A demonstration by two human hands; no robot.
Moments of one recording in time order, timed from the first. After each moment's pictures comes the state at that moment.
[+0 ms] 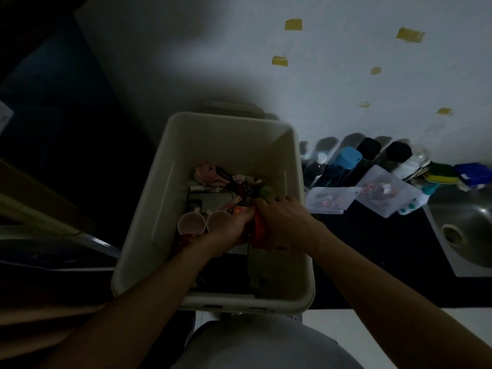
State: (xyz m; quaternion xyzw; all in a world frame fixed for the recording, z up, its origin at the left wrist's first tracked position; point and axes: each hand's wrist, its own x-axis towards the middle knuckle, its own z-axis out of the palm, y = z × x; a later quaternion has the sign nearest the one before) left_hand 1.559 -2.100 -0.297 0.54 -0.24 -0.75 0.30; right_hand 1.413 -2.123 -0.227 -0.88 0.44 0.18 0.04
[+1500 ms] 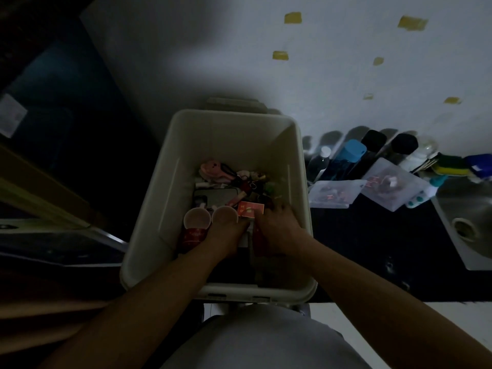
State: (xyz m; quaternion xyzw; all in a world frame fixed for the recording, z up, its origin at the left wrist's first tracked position) left_hand 1.579 -2.078 -0.315 0.57 -0.79 -0.20 -0.08; right_hand 1.429 -2.098 -0.259 -0.86 0.45 0.25 0.02
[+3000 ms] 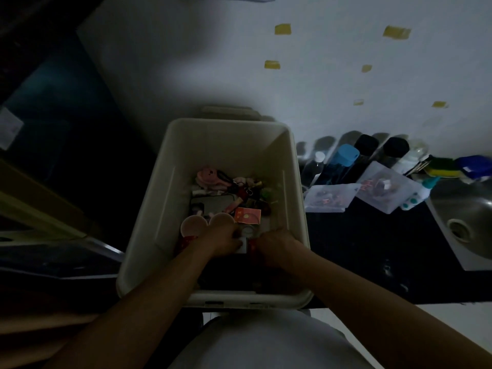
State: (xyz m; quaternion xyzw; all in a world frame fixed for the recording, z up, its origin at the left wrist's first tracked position) left_hand 1.598 -2.094 -0.315 0.60 -0.72 -0.34 -0.06; right_hand 1.432 -2.081 -0.246 -0.83 0.40 0.35 0.14
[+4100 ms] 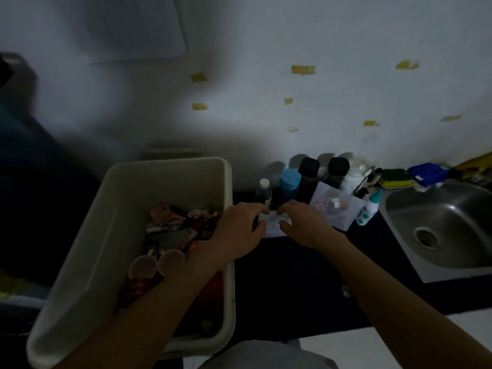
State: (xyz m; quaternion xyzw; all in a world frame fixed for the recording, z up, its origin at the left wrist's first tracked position) left_hand 1.408 -2.147 -0.215 0.51 -0.80 -0.21 0.23; right_hand 1.208 -2.173 -0.228 -0.79 0.58 -0.03 0.19
